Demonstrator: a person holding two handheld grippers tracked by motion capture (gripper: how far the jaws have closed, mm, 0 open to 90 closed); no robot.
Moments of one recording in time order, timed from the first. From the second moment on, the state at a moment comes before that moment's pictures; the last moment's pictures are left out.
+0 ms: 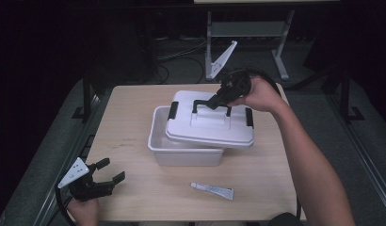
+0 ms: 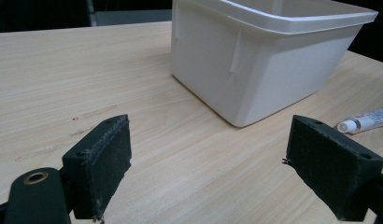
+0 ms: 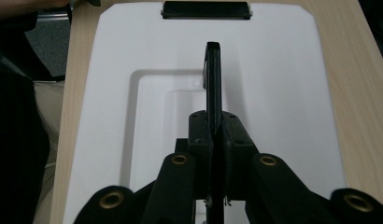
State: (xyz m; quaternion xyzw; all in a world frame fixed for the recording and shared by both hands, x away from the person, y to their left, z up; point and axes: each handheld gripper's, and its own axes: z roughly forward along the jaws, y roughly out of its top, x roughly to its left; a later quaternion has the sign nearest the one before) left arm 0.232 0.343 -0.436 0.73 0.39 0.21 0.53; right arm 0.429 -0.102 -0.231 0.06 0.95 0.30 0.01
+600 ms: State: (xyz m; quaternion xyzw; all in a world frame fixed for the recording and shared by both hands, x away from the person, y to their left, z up) left arm 0.232 0.342 -0.436 0.73 0.39 0.21 0.52; right arm 0.411 -0.170 -0.233 0.11 0.94 0.31 0.02
